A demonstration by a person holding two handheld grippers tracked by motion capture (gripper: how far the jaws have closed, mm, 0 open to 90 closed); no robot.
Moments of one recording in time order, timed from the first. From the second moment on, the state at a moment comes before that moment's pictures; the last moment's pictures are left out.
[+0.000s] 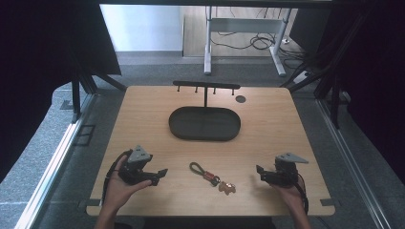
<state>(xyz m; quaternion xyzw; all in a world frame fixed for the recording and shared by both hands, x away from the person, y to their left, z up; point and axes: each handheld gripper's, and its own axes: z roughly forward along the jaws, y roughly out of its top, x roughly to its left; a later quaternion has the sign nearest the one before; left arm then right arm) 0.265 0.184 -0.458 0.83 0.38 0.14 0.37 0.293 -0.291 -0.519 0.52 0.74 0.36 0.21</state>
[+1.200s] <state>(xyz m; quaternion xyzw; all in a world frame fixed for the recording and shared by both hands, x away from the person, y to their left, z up) 0.264 0.183 -0.458 0.84 0.38 0.14 0.37 0.291 -0.274 -0.467 0.43 0.80 0.38 0.19</state>
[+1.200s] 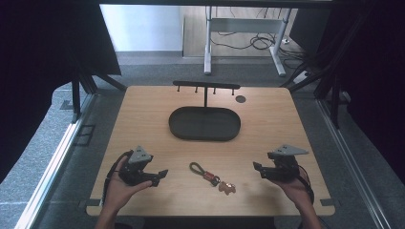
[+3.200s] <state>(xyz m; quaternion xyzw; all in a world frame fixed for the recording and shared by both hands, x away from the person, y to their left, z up) 0.262 0.181 -0.457 0.84 0.38 0.14 0.38 0.307 -0.214 -0.438 0.33 0.87 0.33 0.13</state>
